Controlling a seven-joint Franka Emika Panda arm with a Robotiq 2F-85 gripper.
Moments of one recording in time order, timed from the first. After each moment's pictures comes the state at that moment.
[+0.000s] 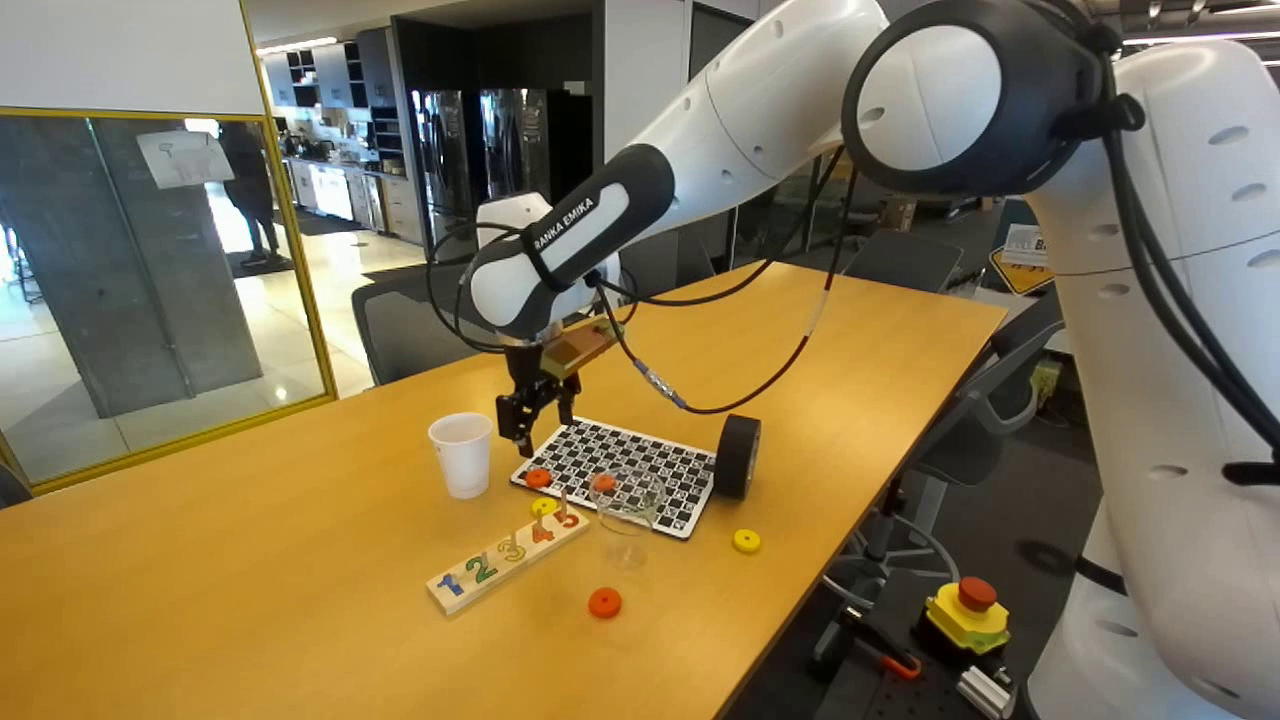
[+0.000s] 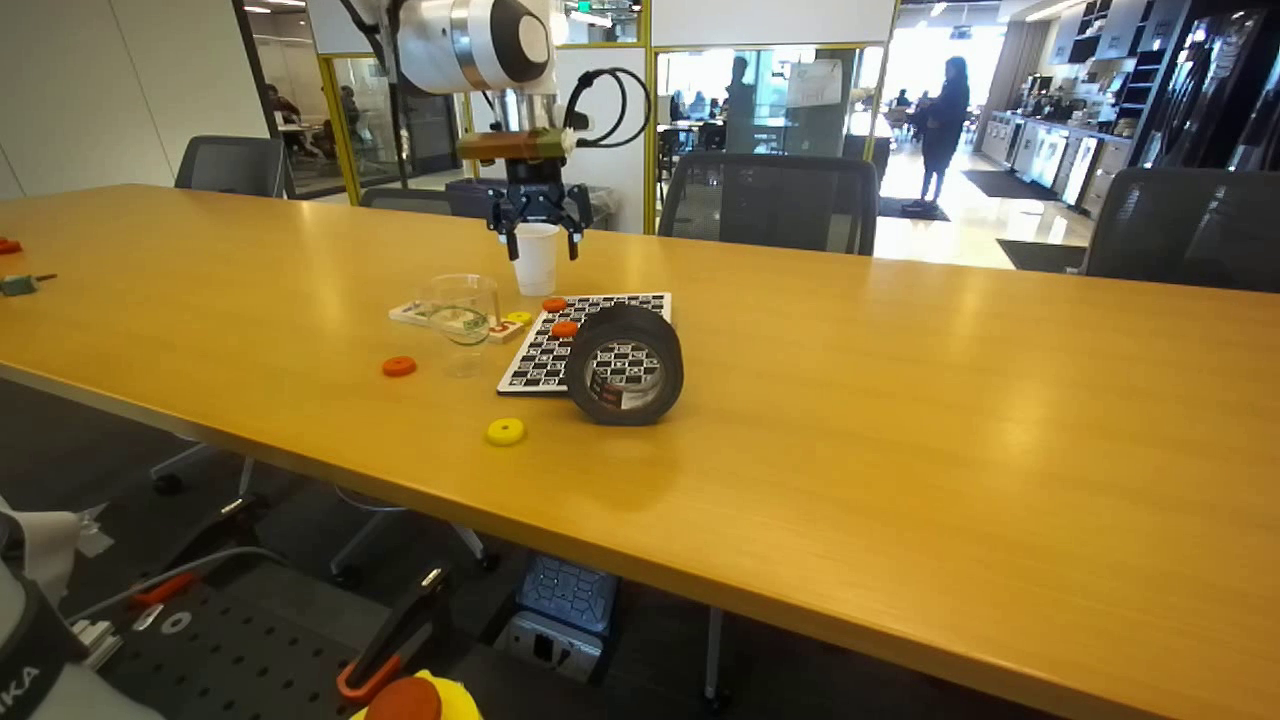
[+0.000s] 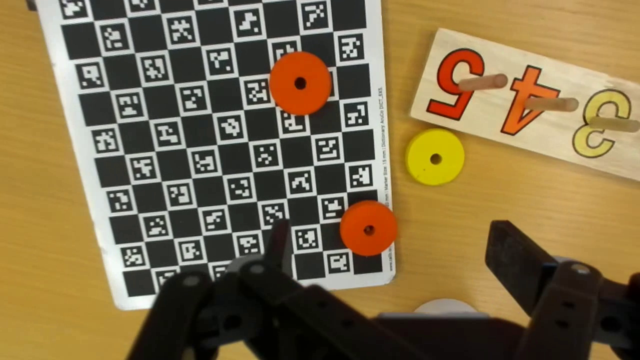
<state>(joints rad) 0.09 0.48 0.00 -1.74 -0.11 2.17 -0.06</state>
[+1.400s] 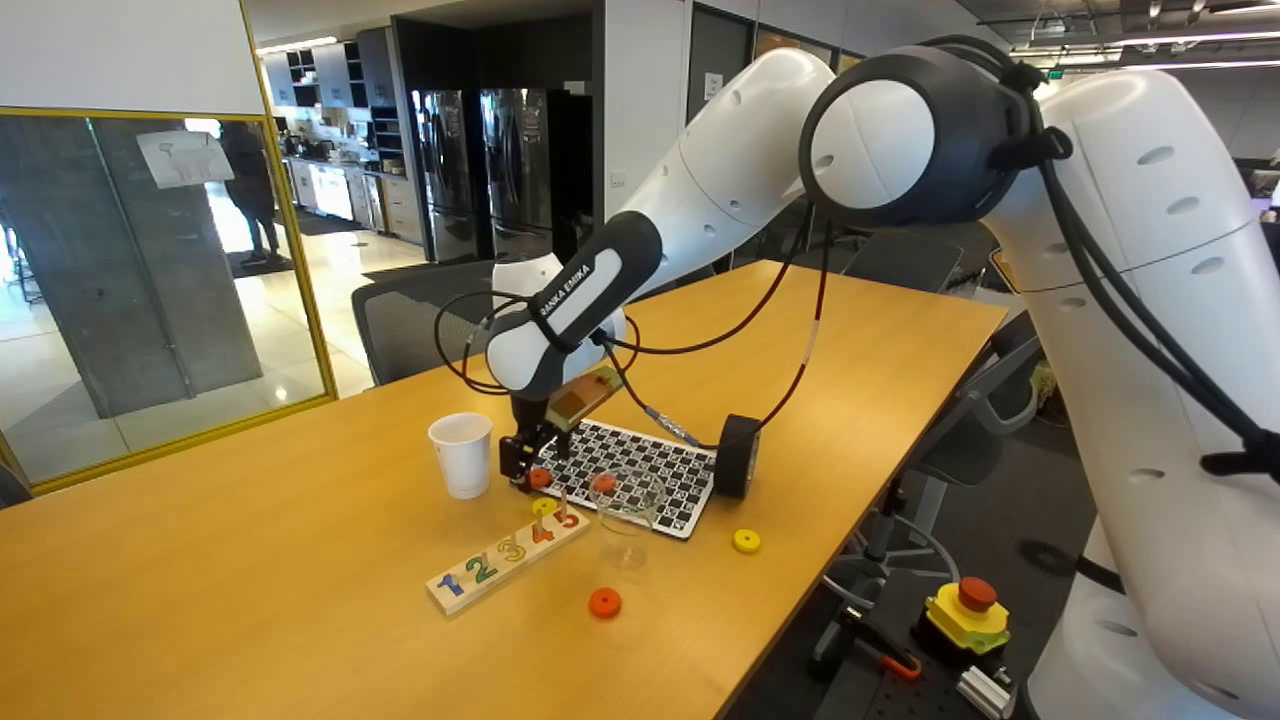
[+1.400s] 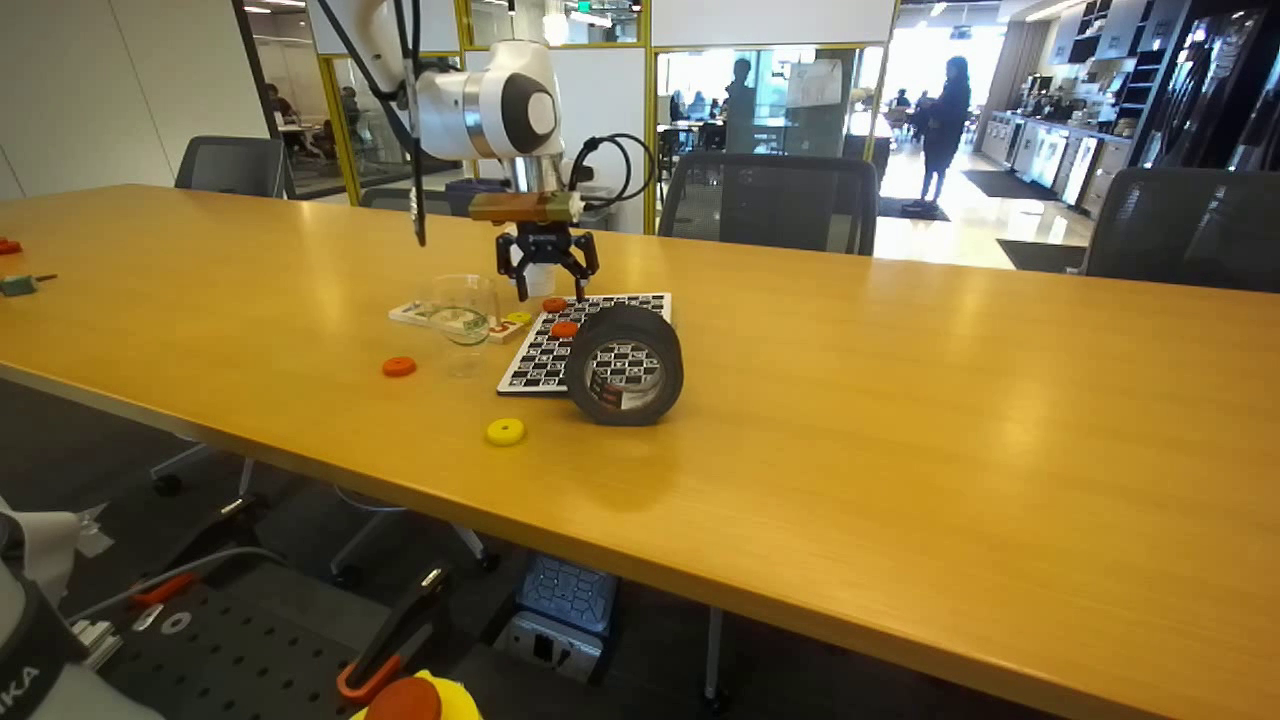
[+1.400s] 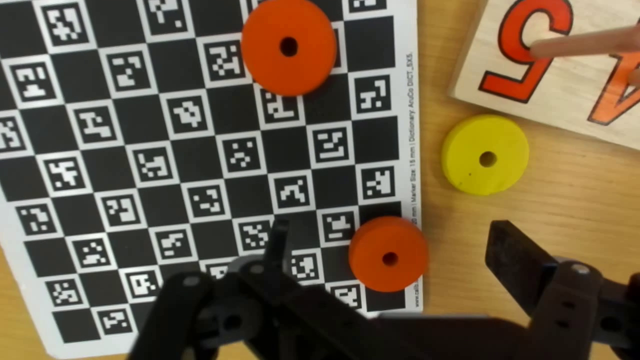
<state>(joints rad) 0.07 0.58 0.01 -1.79 -0.11 2.39 -0.06</state>
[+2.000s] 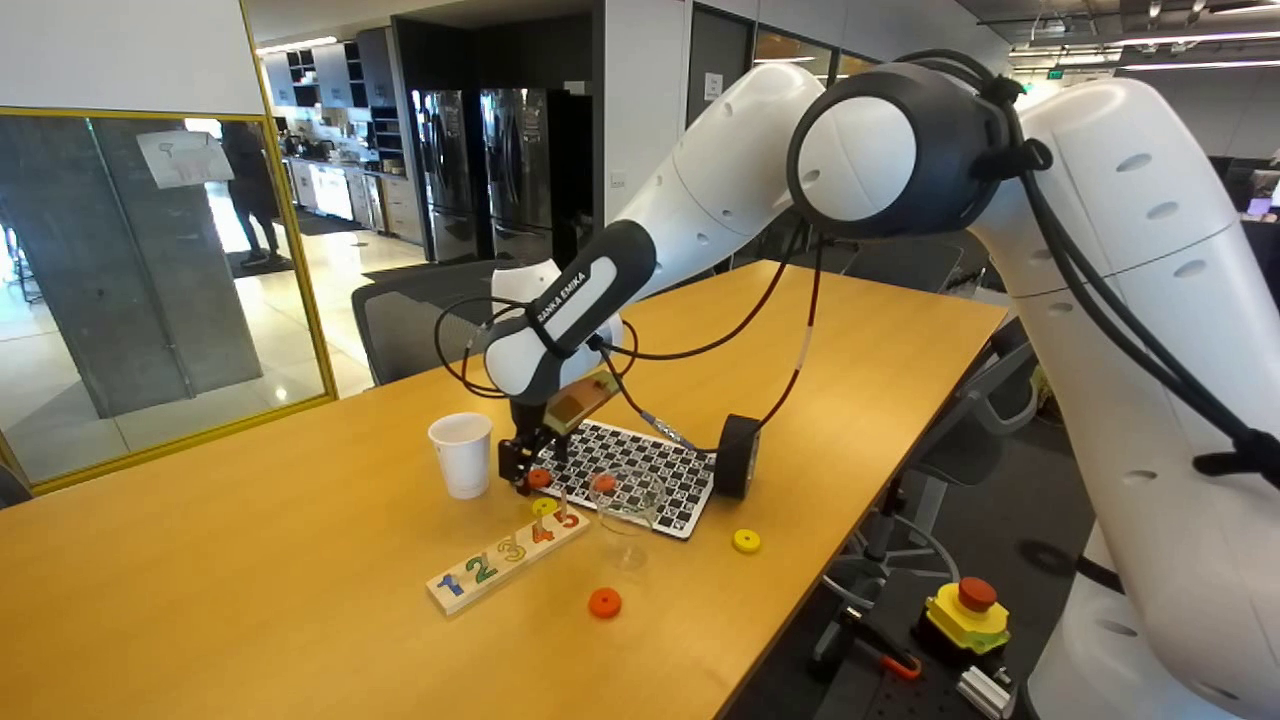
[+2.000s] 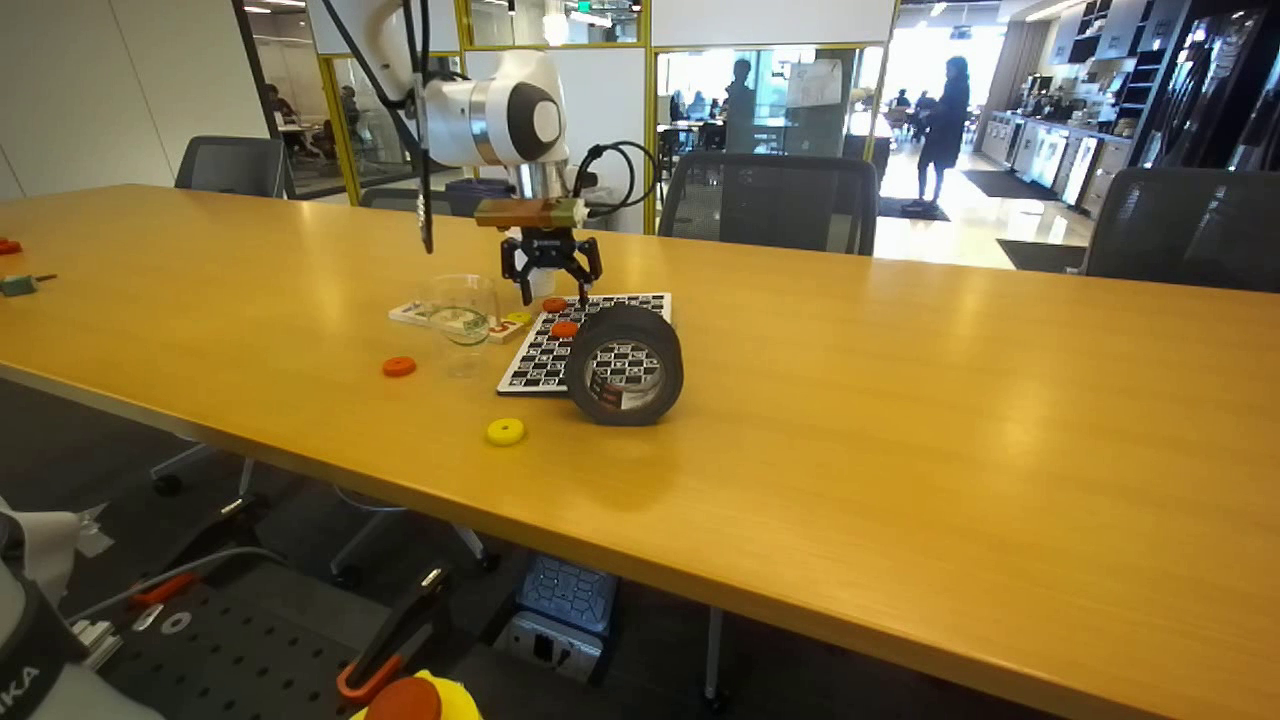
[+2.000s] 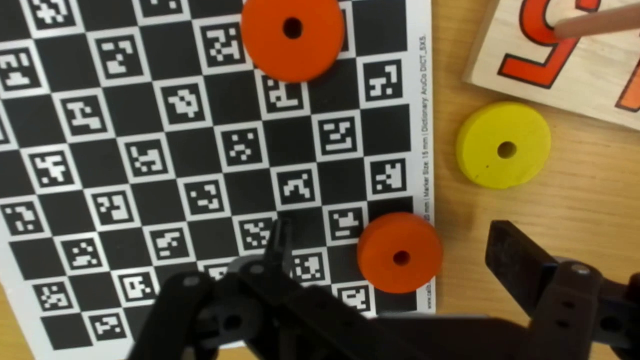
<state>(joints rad) 0.07 0.61 0.01 -1.76 -0.11 2.39 -0.06</state>
